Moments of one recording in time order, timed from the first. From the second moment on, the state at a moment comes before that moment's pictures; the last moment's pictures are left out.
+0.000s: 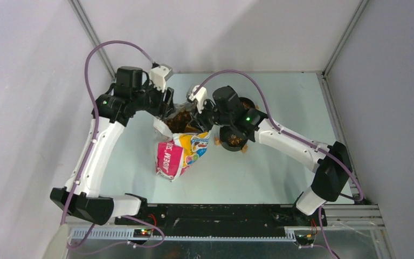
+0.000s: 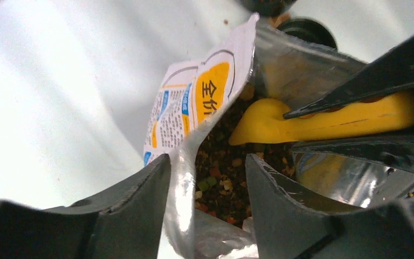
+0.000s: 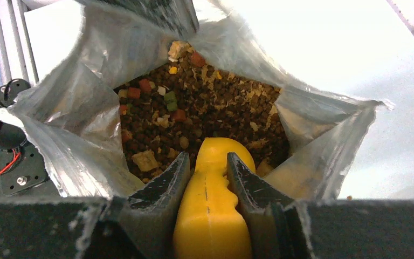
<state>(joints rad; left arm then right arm) -0.27 1.29 1.54 -0.95 0.30 0.19 0.87 1.63 1.43 -0.21 -0.29 -0.11</state>
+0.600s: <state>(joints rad) -0.31 1.38 1.53 -0.99 0.21 0.23 0.82 1.61 1.40 -0.24 -0.33 -0.03</state>
